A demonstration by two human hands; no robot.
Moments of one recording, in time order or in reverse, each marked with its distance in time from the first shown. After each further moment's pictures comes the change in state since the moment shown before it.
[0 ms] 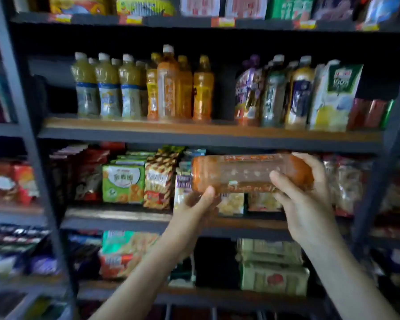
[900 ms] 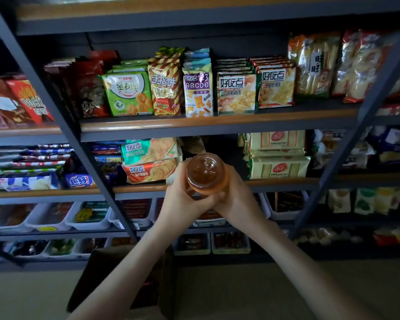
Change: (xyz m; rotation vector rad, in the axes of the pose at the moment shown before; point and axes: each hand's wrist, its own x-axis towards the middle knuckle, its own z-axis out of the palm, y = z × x) left_hand -0.135 -0.071 -0.099 0.665 -0.058 0.235; right_hand -0.195 0.129 0.039 -0.695 -0.439 0.041
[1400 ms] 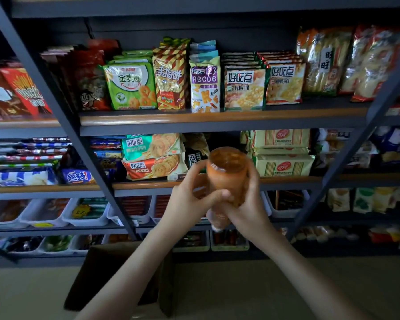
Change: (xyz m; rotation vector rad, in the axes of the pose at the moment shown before) left_hand 0.004 -0.016 -0.011 0.052 -0.135 -0.111; right_hand -0.013 -0.002 0.011 0.385 0.040 0.151
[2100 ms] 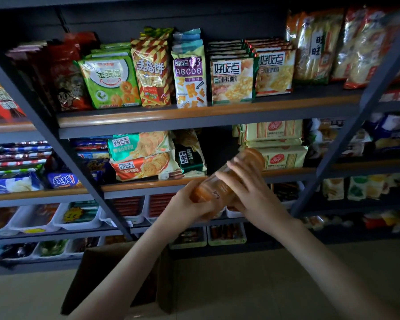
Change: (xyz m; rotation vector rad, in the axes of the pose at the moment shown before) left_hand 0.015 -0.017 0.018 -0.200 -0.223 -0.376; right_hand 0.023 0.044 -0.060 -1.105 -0.241 -0.341
